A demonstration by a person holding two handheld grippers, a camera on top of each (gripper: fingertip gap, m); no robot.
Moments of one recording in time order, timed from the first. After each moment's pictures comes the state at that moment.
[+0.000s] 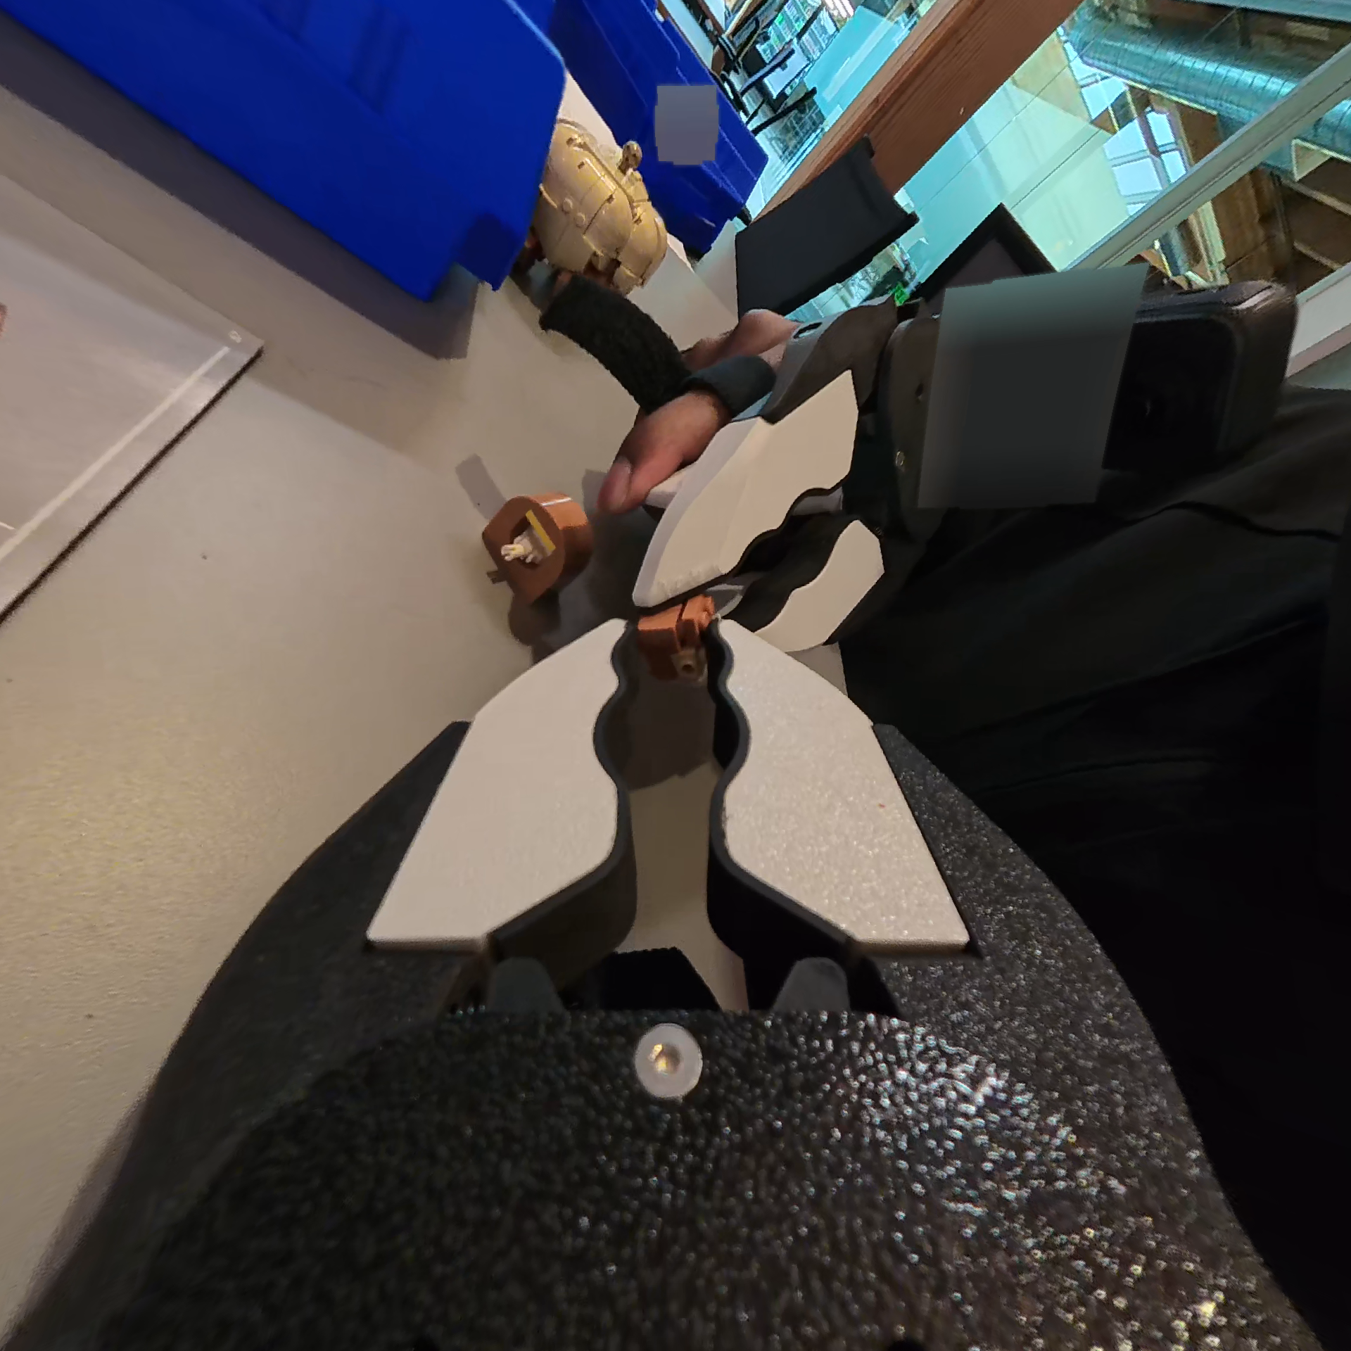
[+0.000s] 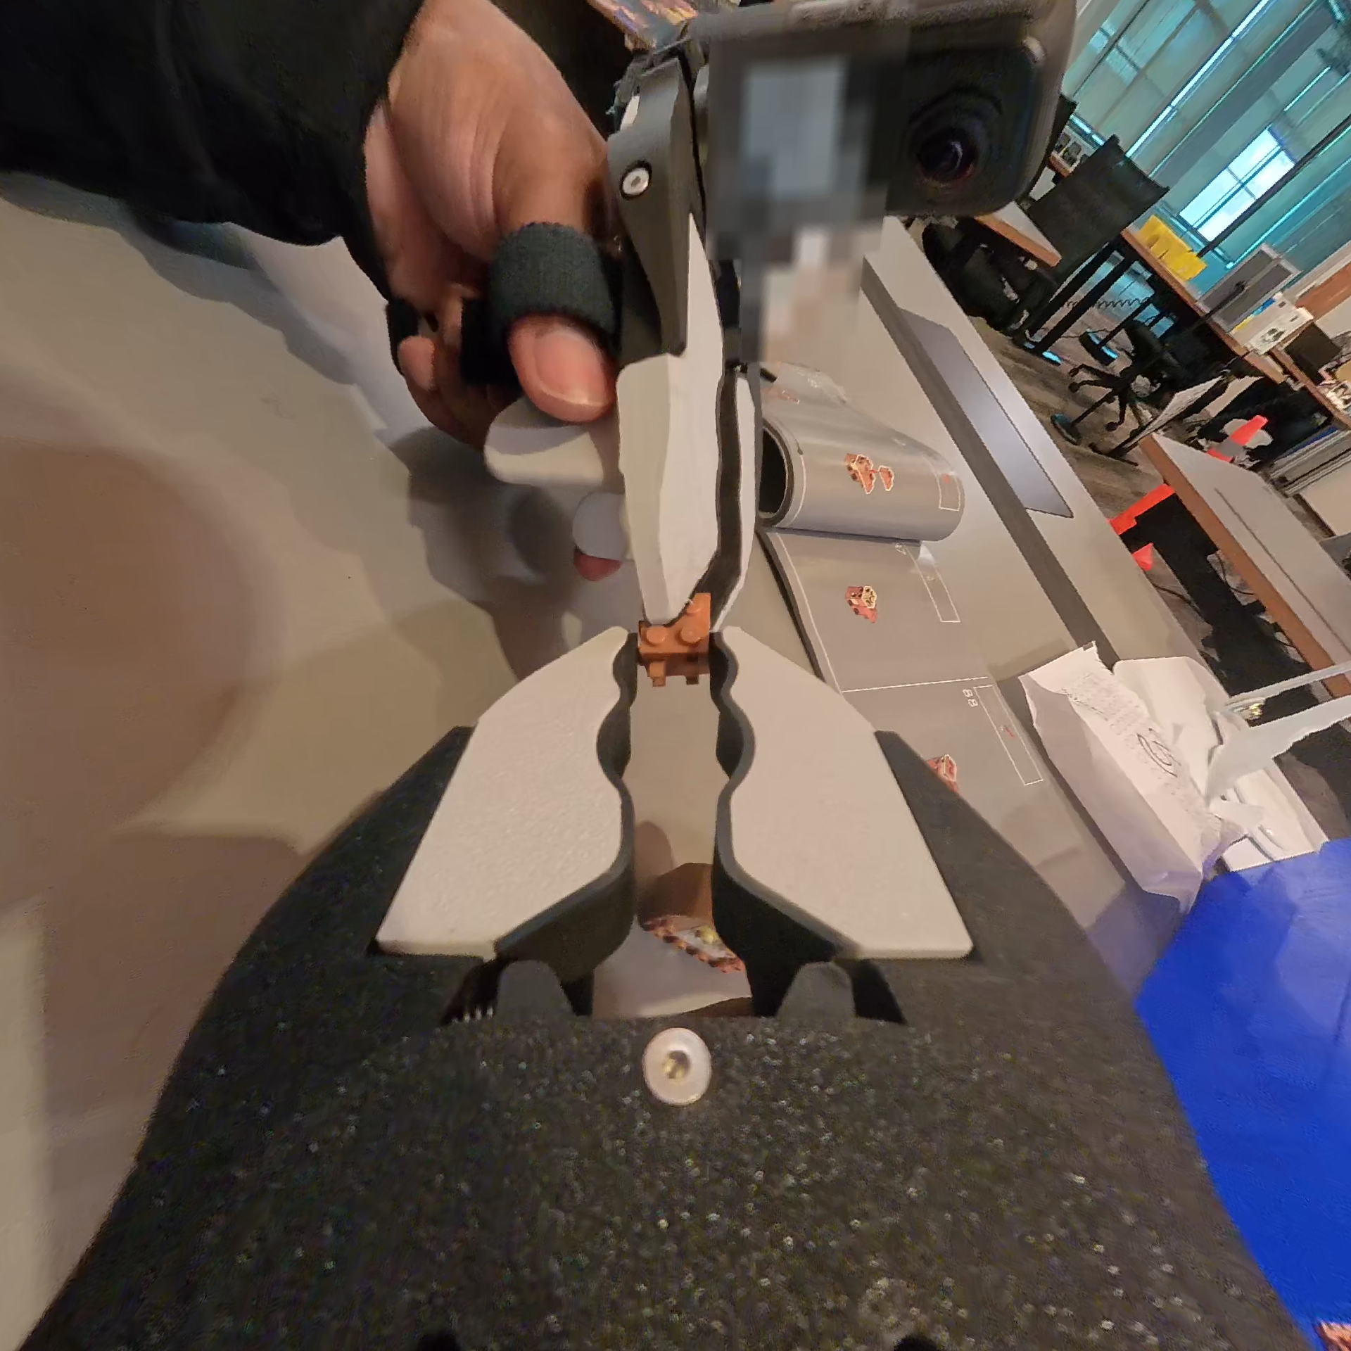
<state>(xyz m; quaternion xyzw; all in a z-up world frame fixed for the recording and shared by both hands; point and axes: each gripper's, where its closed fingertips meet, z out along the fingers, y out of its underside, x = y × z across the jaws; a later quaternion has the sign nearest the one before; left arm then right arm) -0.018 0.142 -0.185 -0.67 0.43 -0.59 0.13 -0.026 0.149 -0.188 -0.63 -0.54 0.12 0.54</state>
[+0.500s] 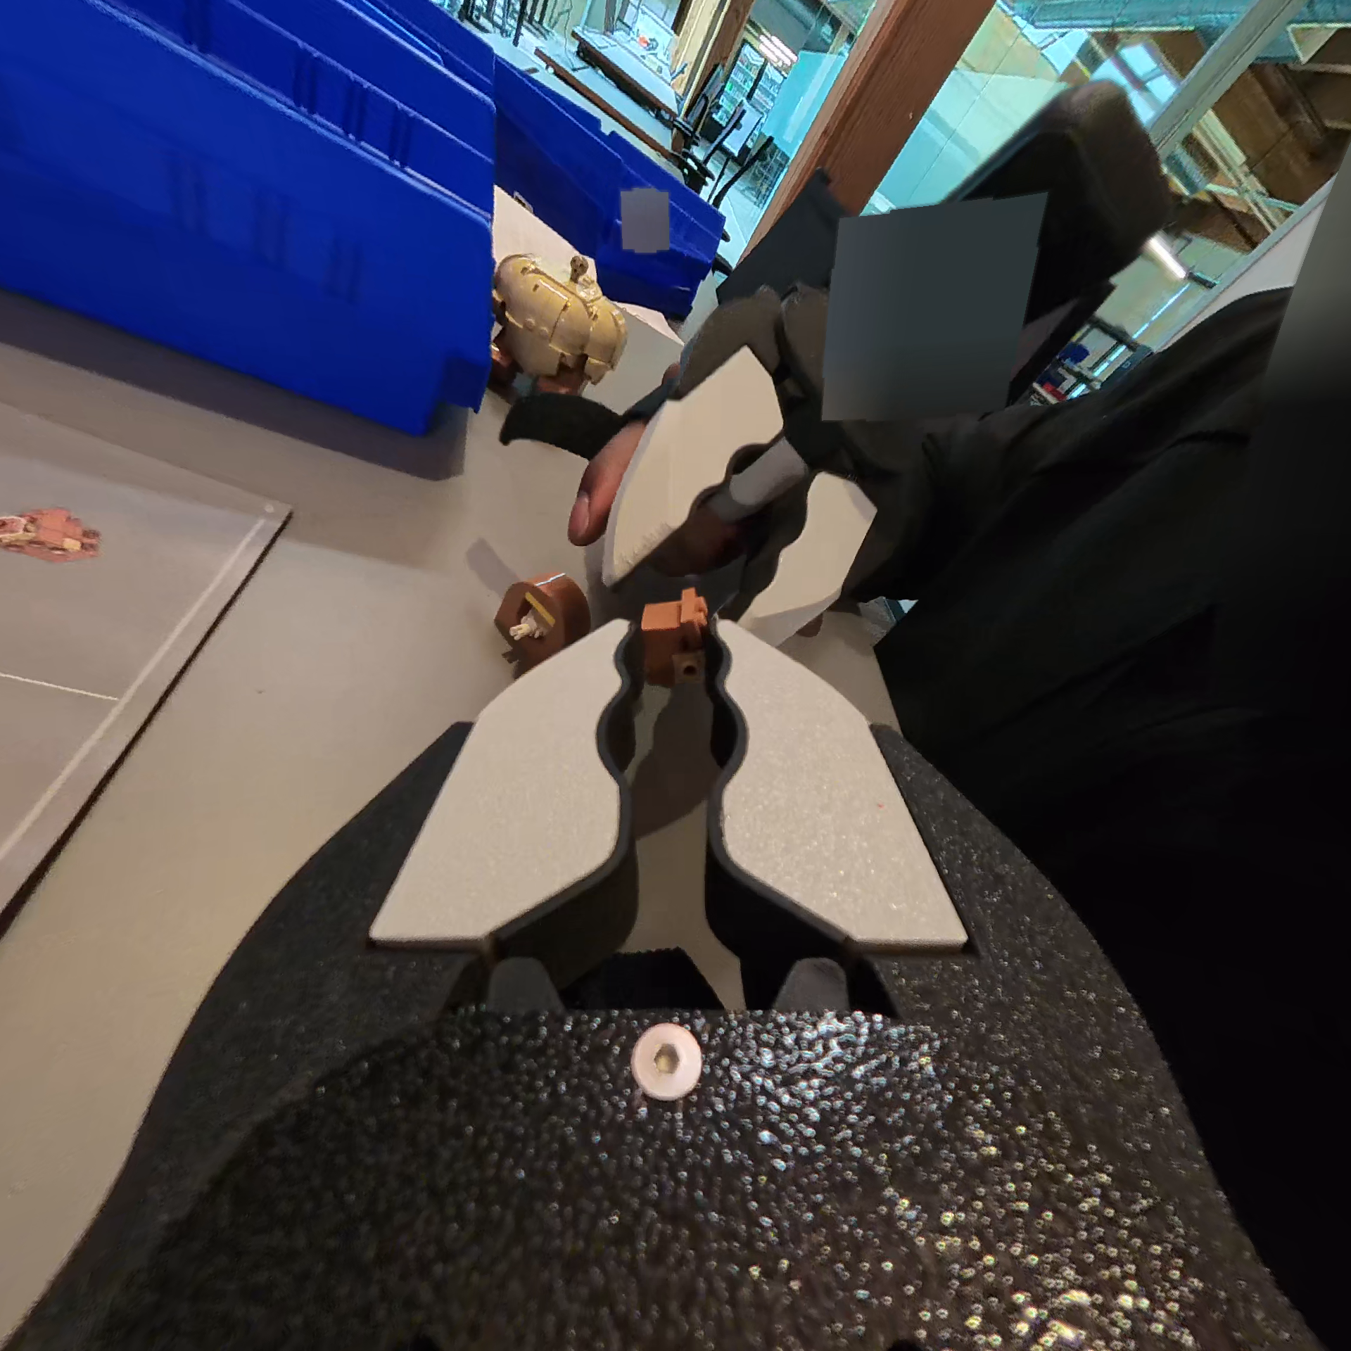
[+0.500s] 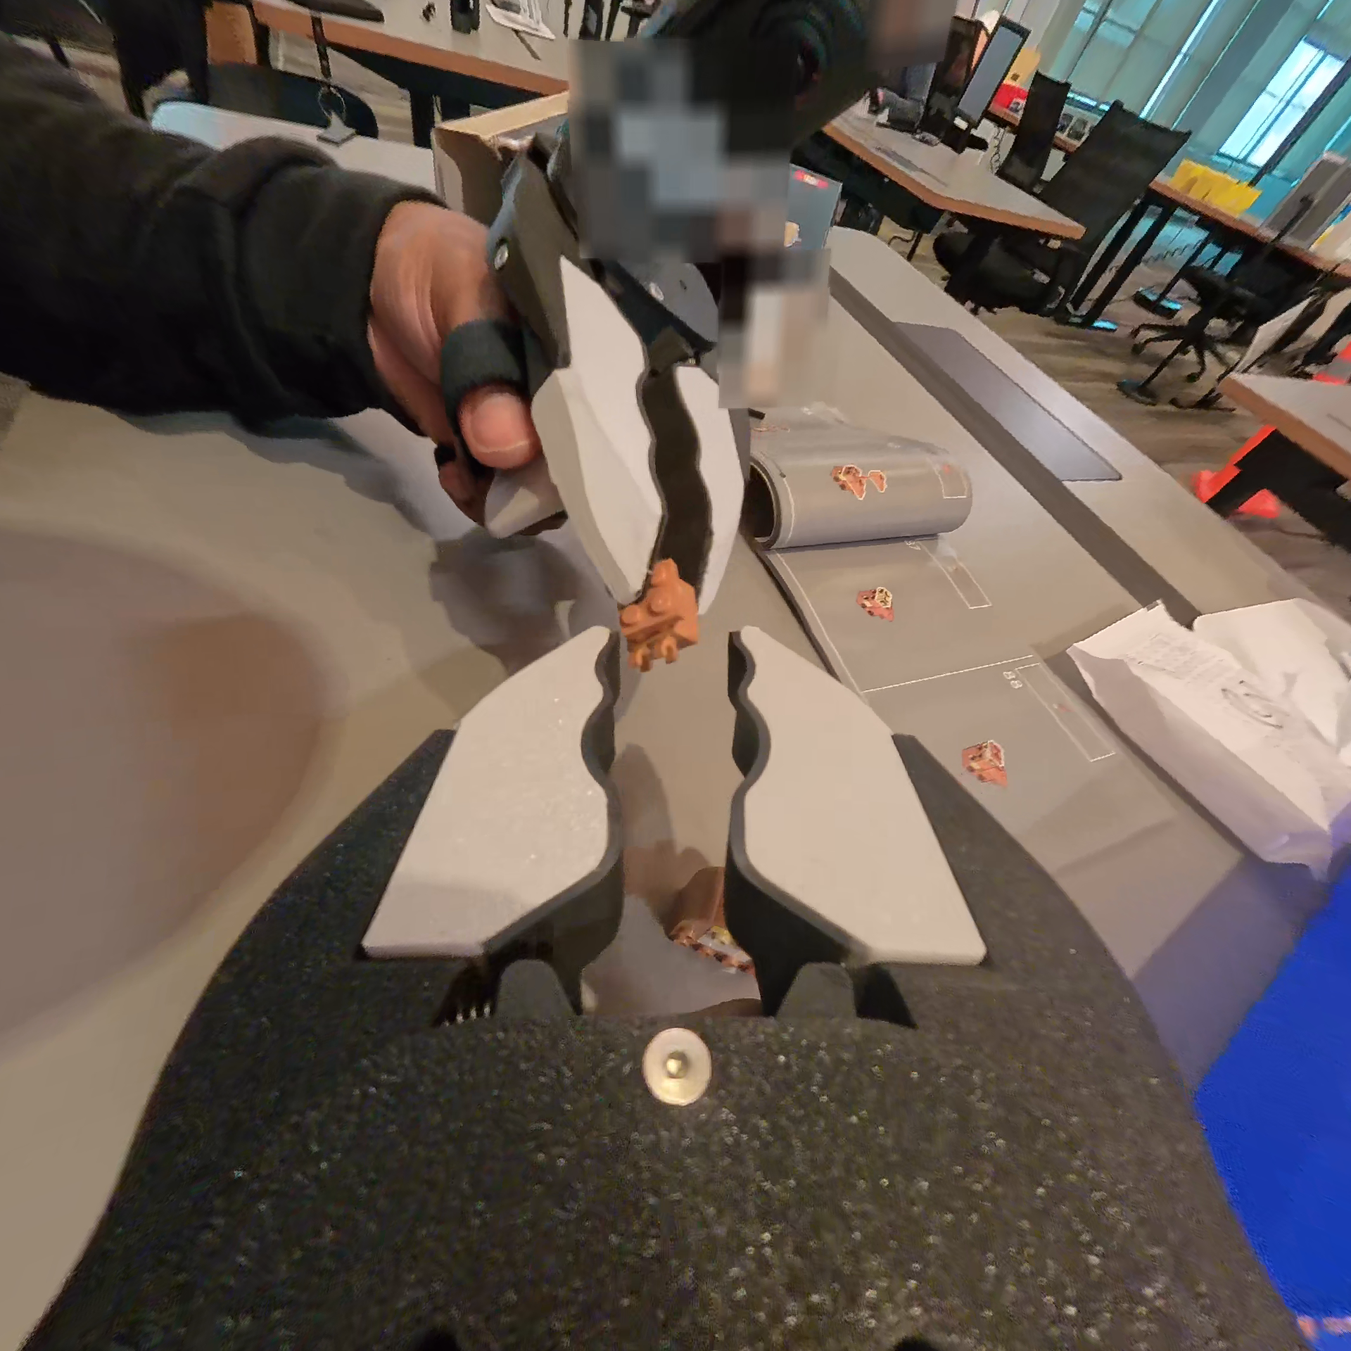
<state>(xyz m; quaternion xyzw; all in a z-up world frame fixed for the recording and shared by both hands) -0.017 0.145 -0.167 -0.61 0.48 -0.58 0.23 -0.019 0.152 -0.171 -0.66 -0.47 0.21 0.54</state>
